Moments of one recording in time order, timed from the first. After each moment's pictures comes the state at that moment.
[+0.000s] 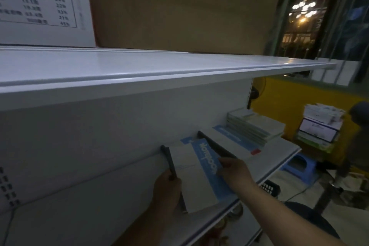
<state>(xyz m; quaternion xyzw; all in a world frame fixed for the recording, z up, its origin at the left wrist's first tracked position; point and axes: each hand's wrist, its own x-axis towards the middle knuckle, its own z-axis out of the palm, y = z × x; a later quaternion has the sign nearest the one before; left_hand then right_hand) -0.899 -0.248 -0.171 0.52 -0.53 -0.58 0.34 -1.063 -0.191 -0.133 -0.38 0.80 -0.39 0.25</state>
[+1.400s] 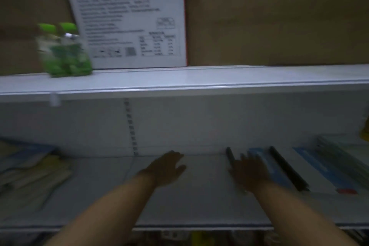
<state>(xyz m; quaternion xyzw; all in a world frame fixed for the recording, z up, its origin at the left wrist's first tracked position) -0.778 -0.211 -0.110 0.65 -0.75 -0.11 0.09 -1.030 -0.244 -0.131 -0.76 0.65 0.05 -0.06</state>
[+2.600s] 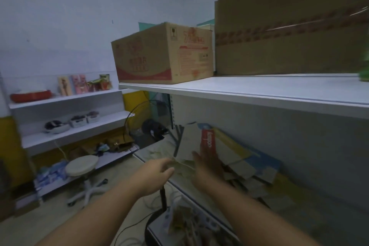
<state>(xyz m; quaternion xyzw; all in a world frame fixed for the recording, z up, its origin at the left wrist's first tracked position) -0.193 0.062 -0.064 0.89 -0.40 -0.07 0.19 -0.260 -0.105 -0.115 -0.96 0.22 -0.11 0.10</state>
